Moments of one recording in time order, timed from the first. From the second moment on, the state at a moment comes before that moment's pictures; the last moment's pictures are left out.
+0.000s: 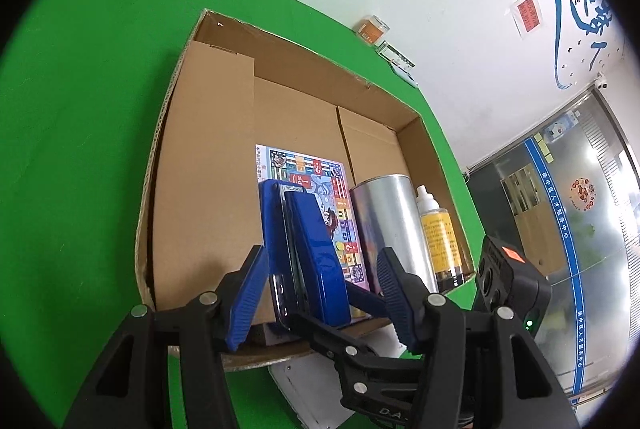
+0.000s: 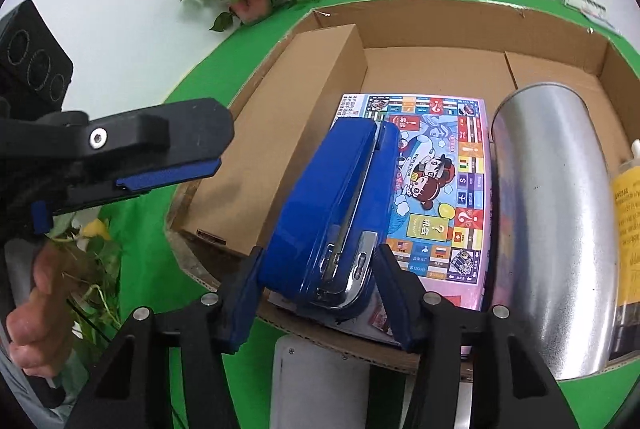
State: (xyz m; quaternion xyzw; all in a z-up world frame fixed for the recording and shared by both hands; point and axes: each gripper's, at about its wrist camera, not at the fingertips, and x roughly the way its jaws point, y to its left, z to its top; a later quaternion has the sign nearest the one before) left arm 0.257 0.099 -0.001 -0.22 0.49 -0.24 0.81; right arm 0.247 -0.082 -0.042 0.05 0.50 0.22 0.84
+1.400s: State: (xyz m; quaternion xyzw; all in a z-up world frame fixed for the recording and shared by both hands) left arm 0.082 0.003 0.029 -0.03 0.29 -0.04 0.96; right arm 0.034 -0.197 0.015 -0.03 0.29 0.09 0.95
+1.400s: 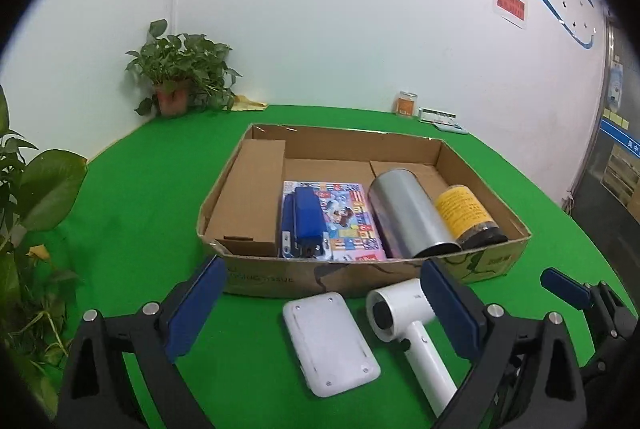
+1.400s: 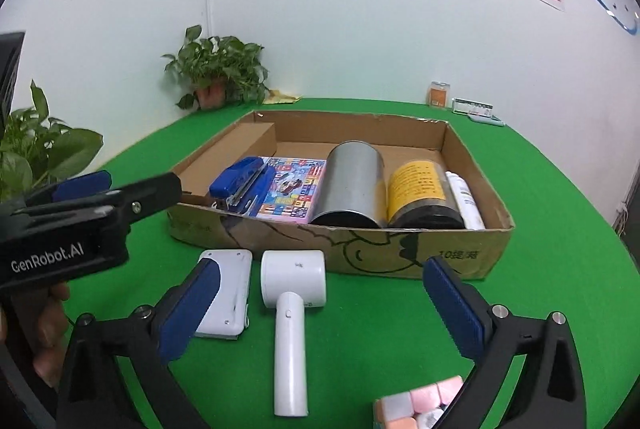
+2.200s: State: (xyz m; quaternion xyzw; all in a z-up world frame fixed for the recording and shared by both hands) left arm 0.065 -0.030 -0.025 -0.10 0.42 -0.18 0.88; right arm 0.001 -0.293 -0.053 0.03 0.42 0.10 0.90
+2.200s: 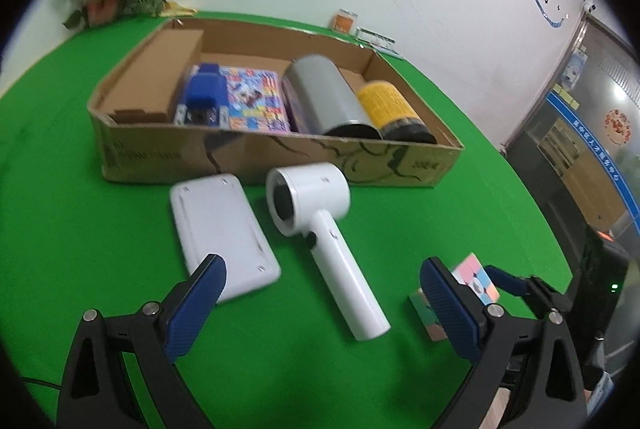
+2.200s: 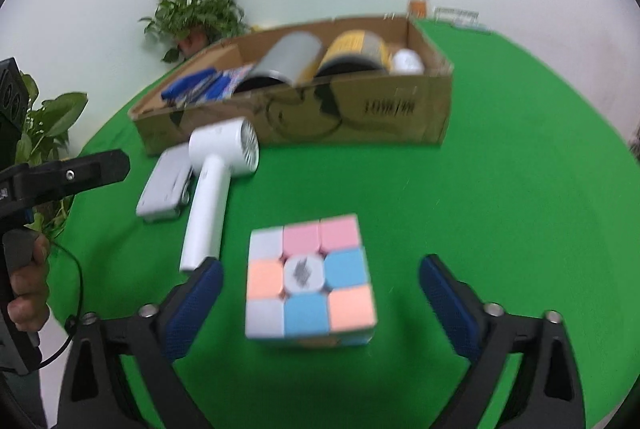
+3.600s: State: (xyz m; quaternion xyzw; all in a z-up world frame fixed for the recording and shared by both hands) left arm 0.084 -0.019 -0.041 -0.29 0.53 -0.35 0.72; right arm -0.017 -0.178 -0.007 -0.01 0.36 0.20 0.91
